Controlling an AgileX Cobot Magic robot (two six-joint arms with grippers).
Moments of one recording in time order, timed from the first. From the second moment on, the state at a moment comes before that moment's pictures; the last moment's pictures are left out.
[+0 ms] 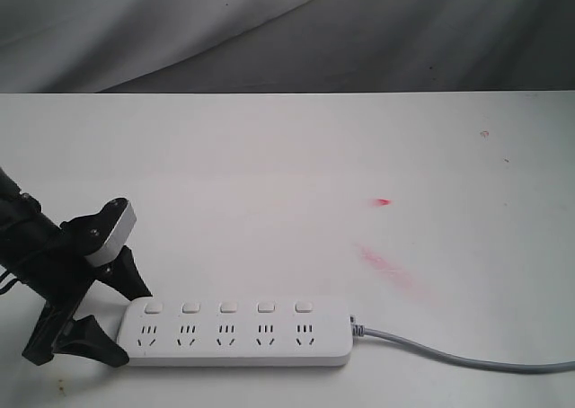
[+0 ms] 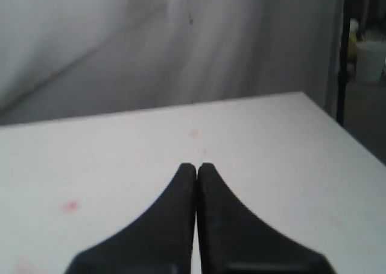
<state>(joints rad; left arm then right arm) 0.10 1.93 -0.88 -0.75 0.97 2.09 -0.11 0.01 0.00 0.02 0.19 0.06</state>
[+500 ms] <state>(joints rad) 0.10 1.93 -0.88 -0.75 0.97 2.09 -0.11 0.00 -0.03 0.36 -0.74 0.36</state>
